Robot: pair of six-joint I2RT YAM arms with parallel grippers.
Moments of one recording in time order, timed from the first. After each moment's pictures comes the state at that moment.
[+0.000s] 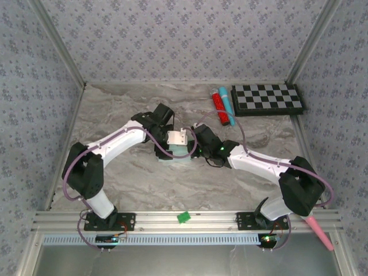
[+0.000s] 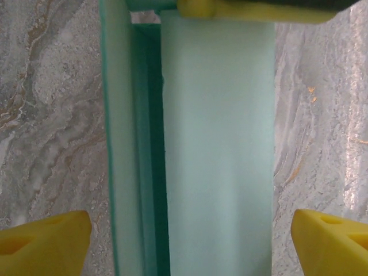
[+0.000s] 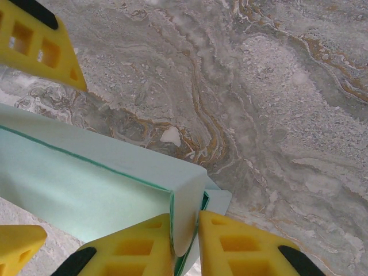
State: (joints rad) left arm -0.65 1.66 1.29 -0.81 0.16 0.96; right arm 0.82 1.46 0.92 -0.25 0.12 0.52
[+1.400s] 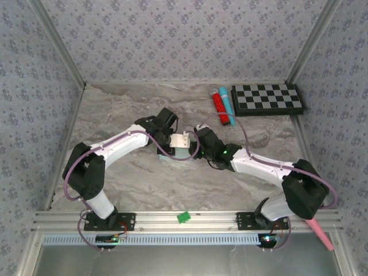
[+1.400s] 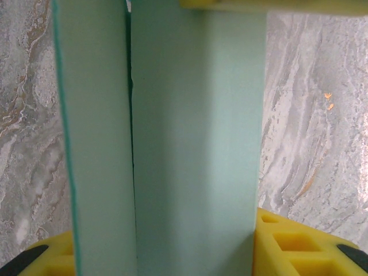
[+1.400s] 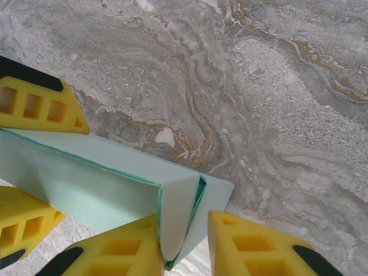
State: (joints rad) left arm -0.69 1.66 1.24 -0.73 0.10 0.92; right arm 0.82 1.42 0.85 -0.19 0.14 0.53
